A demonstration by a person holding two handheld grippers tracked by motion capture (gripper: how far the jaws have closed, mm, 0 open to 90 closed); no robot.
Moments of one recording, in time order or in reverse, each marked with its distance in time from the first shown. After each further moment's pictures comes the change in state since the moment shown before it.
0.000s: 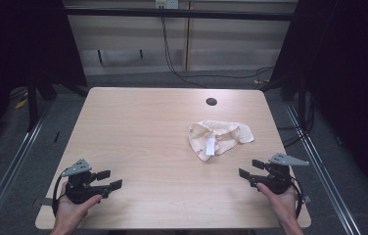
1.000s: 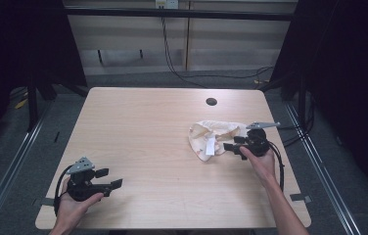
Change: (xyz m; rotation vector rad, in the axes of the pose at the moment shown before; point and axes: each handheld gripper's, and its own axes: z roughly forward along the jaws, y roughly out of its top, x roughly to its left) left arm 0.005 0.002 0.006 0.035 0.055 0.043; right arm -0.037 0.066 0.088 0.132 0.088 -0.012
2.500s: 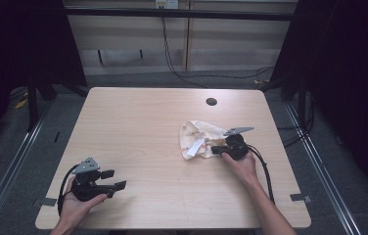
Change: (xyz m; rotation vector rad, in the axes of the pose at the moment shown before) left arm -0.005 0.003 0.008 0.031 -0.052 0.036; right arm 0.023 -0.012 0.061 0.109 0.026 -0.085
